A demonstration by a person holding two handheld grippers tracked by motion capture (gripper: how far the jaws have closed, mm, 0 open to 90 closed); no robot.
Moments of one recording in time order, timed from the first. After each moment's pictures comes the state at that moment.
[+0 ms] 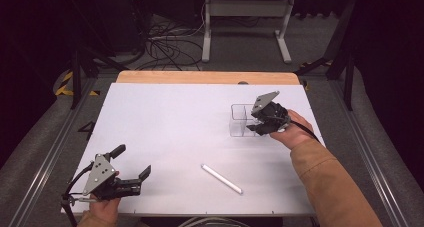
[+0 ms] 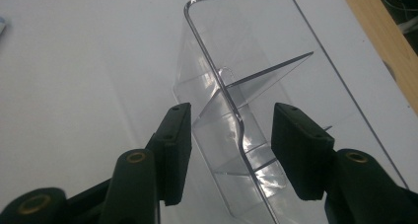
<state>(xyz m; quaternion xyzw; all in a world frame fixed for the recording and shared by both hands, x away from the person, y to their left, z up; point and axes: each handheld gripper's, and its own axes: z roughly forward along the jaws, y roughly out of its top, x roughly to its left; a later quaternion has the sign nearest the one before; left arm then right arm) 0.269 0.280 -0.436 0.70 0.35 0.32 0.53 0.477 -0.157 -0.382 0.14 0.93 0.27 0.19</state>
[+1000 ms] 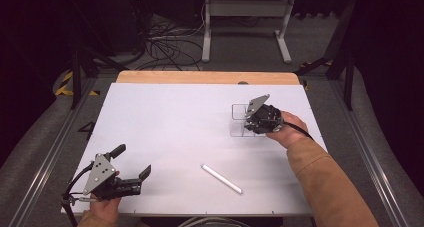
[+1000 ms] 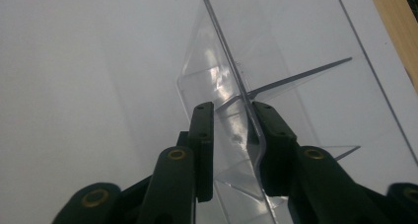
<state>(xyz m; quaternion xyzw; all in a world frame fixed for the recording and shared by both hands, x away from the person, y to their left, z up) 0.270 0.280 -0.436 0.70 0.35 0.32 0.53 0.480 -0.144 -0.392 0.10 0.95 0.23 0.19</state>
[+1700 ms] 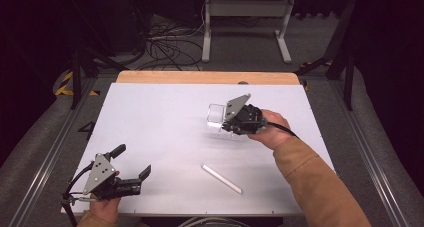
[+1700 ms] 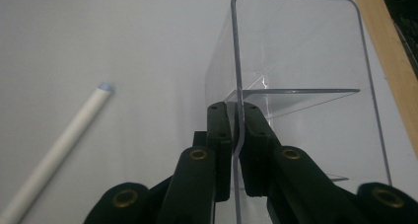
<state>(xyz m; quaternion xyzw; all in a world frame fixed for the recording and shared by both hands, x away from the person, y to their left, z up) 0.270 0.280 -0.436 0.70 0.35 0.32 0.53 0.445 -0.079 -0.357 0.02 0.95 0.28 0.17</state>
